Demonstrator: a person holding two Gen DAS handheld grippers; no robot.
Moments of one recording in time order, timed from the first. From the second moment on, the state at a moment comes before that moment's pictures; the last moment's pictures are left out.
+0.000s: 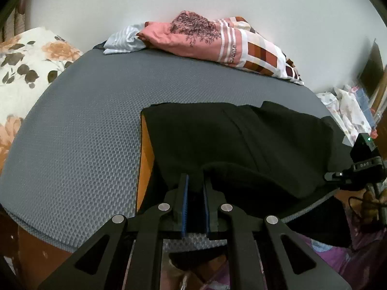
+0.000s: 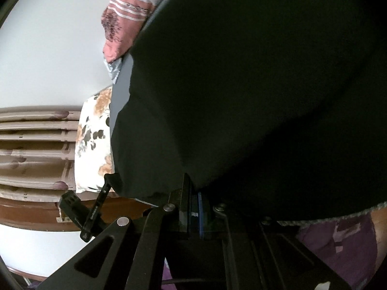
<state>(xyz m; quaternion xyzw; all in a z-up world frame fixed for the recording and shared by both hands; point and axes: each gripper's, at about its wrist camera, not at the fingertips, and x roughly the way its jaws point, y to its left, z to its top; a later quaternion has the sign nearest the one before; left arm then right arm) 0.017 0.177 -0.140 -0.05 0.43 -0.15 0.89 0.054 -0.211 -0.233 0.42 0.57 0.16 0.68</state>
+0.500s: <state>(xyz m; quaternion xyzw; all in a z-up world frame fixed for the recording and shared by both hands) 0.012 0.203 -0.153 -0.02 0.43 -0.06 0.90 0.058 -0.203 -0.243 0.41 0.58 0.17 0.68</state>
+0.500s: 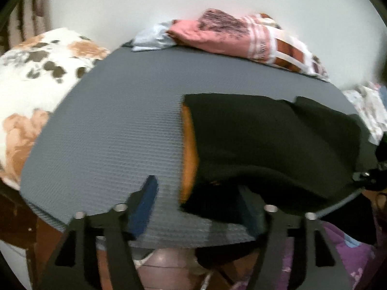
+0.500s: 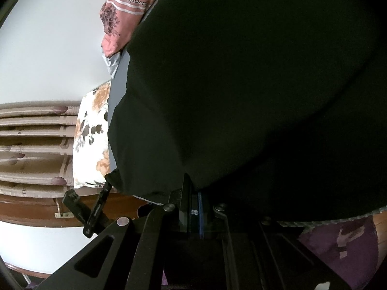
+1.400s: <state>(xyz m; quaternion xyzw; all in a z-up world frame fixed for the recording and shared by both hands) 0.049 0.085 -0.151 0.00 0.51 -0.24 0.83 0.056 -0.198 -0.253 0.43 0.56 0.20 0.67</state>
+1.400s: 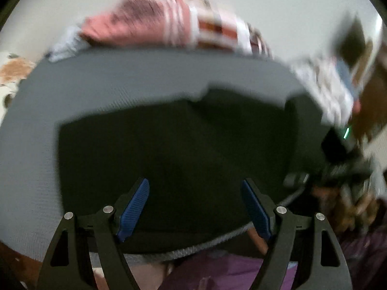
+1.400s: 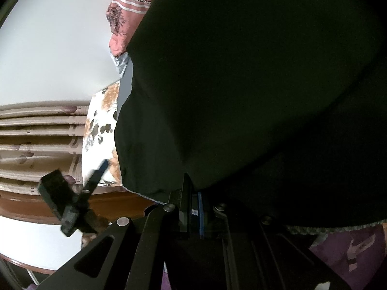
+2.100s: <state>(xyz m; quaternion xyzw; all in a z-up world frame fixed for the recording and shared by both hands) 0.045 0.071 -0.186 0.04 0.55 -0.22 0.80 0.065 -0.452 -0.245 0.58 0.32 0.06 0.75</state>
